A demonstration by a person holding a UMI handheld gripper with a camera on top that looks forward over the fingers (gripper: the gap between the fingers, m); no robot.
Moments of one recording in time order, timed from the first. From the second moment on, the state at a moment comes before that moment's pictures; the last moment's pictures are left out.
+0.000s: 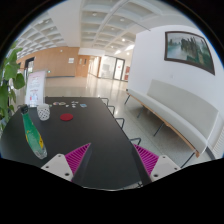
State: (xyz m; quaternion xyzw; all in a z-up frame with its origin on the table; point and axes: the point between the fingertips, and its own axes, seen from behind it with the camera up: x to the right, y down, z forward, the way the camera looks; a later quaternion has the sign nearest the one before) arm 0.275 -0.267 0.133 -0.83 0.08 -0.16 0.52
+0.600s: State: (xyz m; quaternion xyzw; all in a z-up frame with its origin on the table) arm 0.153 -0.302 0.072 -0.84 0.01 -0.07 0.54
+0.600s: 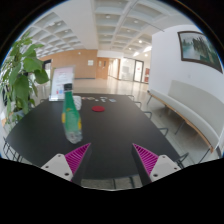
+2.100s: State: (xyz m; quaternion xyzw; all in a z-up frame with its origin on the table) arm 0.084 0.098 0.309 -0.37 -0.41 -0.70 0.45
